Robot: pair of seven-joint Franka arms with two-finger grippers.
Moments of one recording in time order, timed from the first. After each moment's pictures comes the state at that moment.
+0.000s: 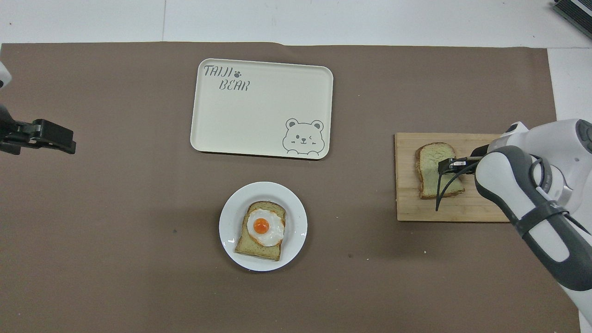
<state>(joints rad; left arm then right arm) 0.00 0.06 -0.06 -1.50 0.01 1.52 -0.01 -0.04 0.26 -0.06 -2.07 0.34 2.25 -0.27</state>
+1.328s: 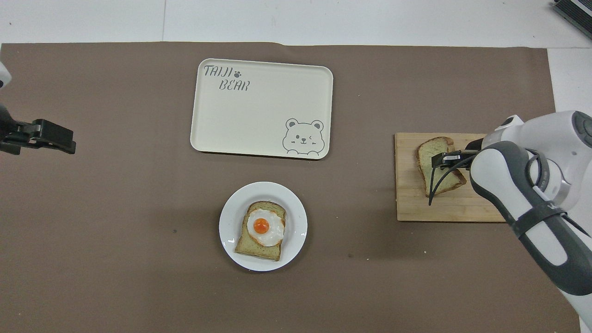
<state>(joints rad) 0.00 0.06 -0.06 -1.50 0.01 1.52 -0.01 -0.02 0.18 -0.07 -1.93 0.34 2.04 -0.24</state>
